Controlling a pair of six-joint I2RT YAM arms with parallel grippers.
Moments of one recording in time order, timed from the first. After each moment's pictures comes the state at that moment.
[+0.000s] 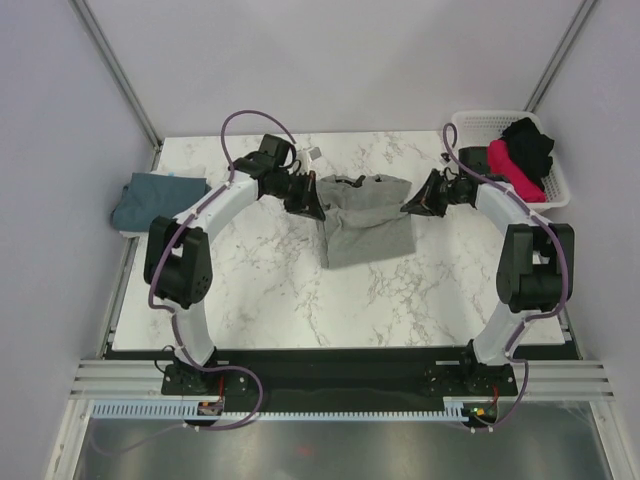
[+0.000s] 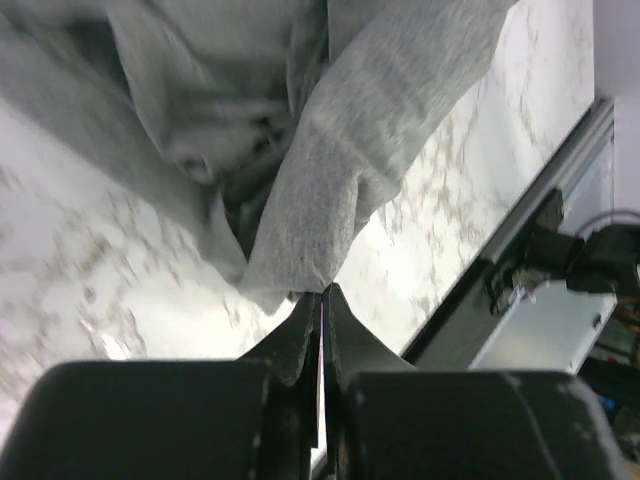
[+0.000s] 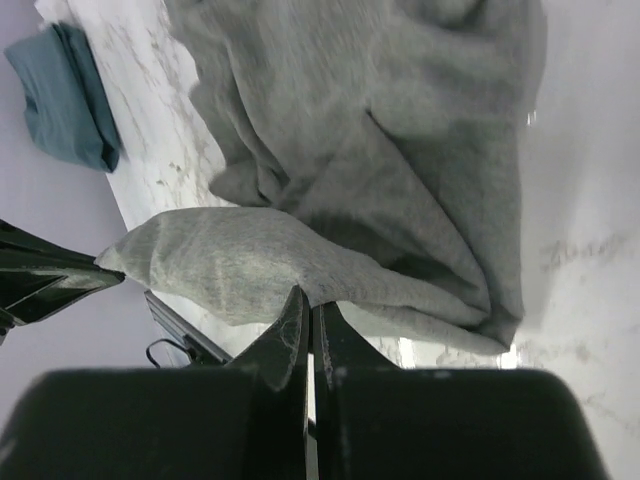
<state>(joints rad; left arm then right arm) -0.40 1.85 1.51 -0.65 0.65 -0.20 -0.01 1.74 1.23 -0.48 -0.67 0.54</state>
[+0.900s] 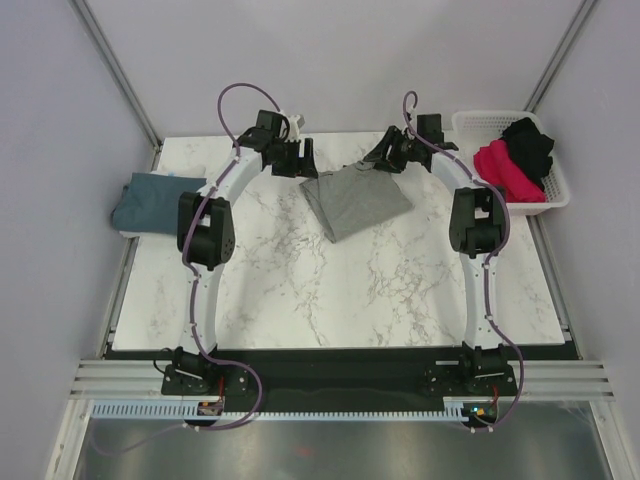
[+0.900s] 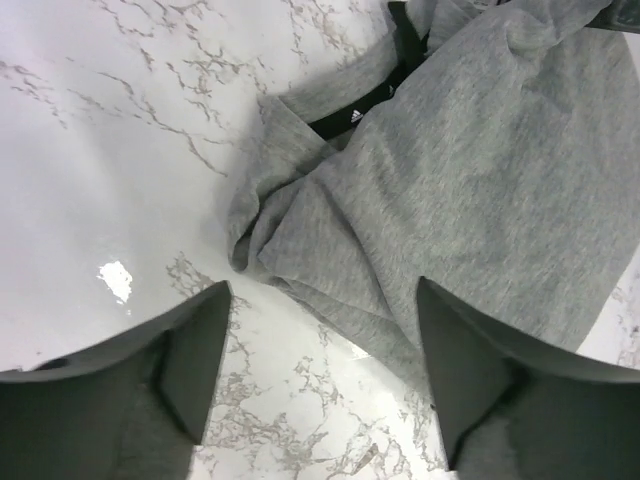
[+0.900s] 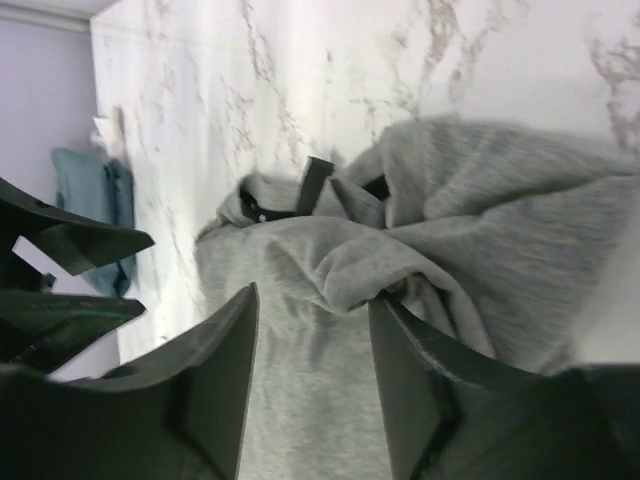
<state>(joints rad) -0.28 2.35 2.10 -0.60 0.38 -0.13 0.10 2.51 2.13 -0.31 -0.66 0.60</state>
